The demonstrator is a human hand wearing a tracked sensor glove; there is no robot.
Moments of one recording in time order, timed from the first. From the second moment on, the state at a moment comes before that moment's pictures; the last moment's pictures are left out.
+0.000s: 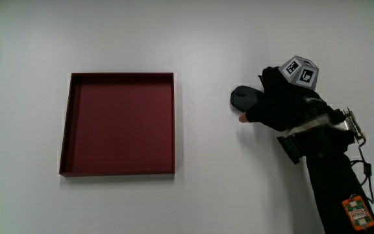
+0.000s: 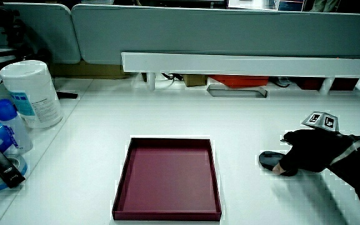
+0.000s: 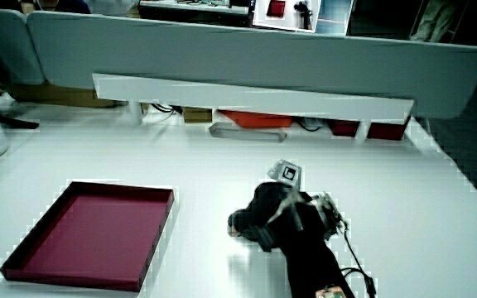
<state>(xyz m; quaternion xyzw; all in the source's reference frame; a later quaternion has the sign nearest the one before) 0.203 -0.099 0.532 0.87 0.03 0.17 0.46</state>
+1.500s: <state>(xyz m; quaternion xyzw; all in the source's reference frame) 0.181 -0.101 0.491 0.92 -0.03 0.14 0.36</state>
